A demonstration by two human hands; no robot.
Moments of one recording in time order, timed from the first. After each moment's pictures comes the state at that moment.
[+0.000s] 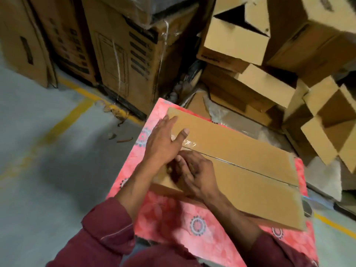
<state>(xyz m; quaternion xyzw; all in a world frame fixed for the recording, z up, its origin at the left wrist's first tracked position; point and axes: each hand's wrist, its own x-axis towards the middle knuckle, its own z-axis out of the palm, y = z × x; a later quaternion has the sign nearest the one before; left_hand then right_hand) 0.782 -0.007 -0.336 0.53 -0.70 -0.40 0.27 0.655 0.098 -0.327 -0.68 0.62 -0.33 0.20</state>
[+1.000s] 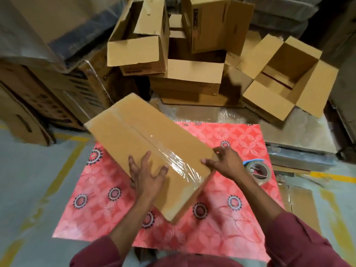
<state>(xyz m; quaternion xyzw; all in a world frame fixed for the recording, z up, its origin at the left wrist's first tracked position) 0.550 0.202 -0.356 0.64 -0.63 -0.35 0.27 0.274 0.256 -0.349 -0.48 0.81 -0.22 0.24</state>
